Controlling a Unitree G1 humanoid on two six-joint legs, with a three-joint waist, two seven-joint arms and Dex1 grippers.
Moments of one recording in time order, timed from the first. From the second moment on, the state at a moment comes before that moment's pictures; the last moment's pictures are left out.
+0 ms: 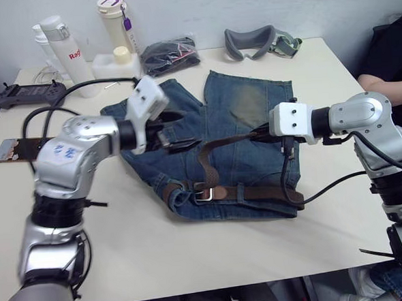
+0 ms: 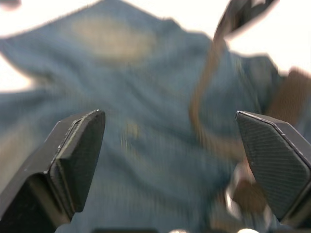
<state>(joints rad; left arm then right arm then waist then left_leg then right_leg) -0.73 0.74 -0.09 -0.24 -0.43 0.91 -0.86 -0.81 -0.82 0.20 0.08 0.04 0.09 1.21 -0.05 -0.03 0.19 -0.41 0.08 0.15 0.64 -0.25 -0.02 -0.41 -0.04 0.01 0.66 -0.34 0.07</state>
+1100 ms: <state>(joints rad) -0.47 0.96 -0.04 -0.56 -0.46 1.20 -0.85 -0.77 -0.78 0.22 0.05 0.05 0.16 1.24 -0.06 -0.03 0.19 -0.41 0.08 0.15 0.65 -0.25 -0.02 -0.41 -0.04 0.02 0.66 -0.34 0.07</state>
